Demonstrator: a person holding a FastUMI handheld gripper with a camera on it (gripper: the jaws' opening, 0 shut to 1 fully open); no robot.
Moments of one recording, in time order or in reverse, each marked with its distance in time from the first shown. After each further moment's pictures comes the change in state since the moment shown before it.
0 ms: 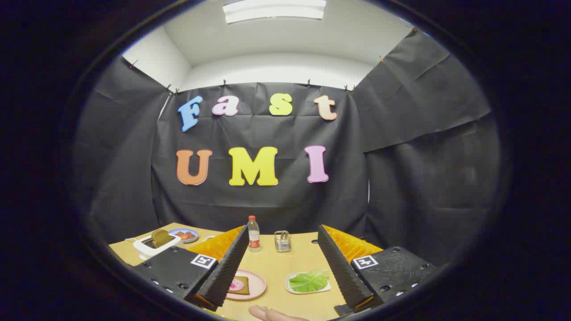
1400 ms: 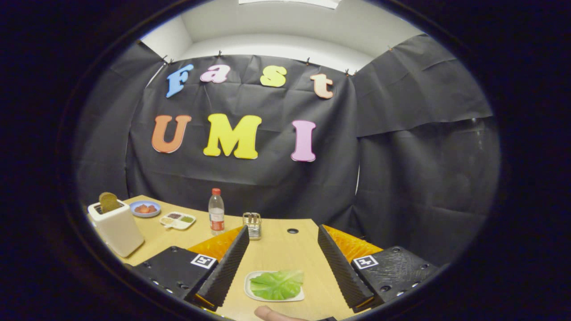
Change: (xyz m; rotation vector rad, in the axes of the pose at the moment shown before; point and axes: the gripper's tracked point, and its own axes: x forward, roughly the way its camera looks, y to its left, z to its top) arm 0.127 -0.074 -0.100 -0.124 0.126 -0.101
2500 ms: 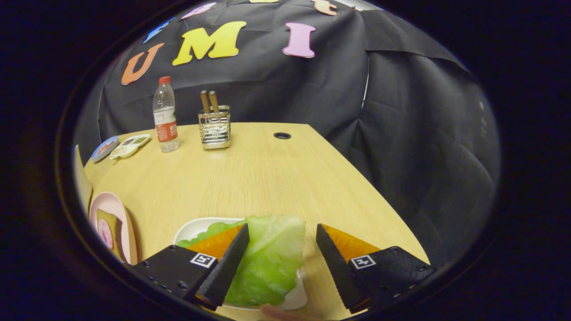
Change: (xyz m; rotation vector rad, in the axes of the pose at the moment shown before) arm 0.122 -0.018 -0.222 -0.006 0.577 -0.053
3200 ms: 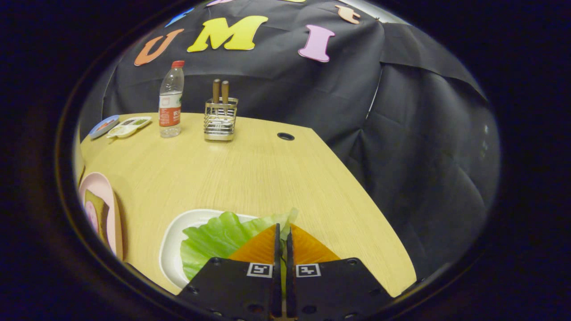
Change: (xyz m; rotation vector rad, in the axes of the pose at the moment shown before) arm -0.003 -0.002 0.009 -0.132 -0.030 -0.061
